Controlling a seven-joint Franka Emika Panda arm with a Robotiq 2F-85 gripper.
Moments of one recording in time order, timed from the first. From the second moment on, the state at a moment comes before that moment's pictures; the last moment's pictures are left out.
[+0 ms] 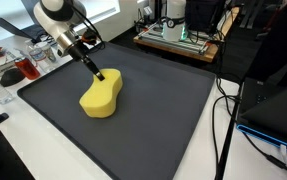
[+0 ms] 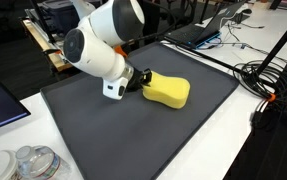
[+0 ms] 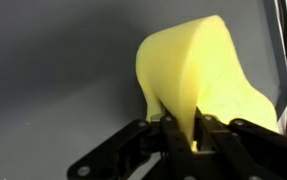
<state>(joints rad) -0.33 0.71 -0.01 -1.66 0.72 1.98 -0.38</state>
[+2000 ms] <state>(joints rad) -0.06 -0.15 -0.04 -2.01 -0.04 1.96 -0.01</state>
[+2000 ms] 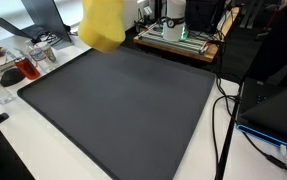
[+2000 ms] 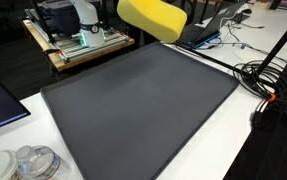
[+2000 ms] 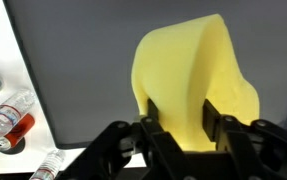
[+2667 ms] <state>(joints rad) -0.06 -0.18 -0.03 -2.02 -0.03 1.96 -0.01</state>
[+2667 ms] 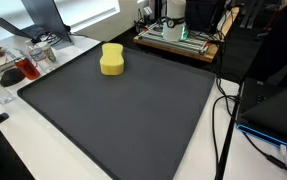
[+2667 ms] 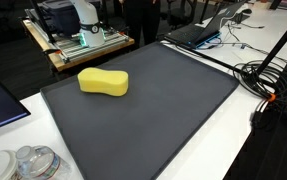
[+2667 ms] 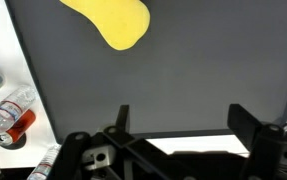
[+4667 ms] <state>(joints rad) 0.09 0.33 -0.01 -1.95 -0.37 1.86 0.50</state>
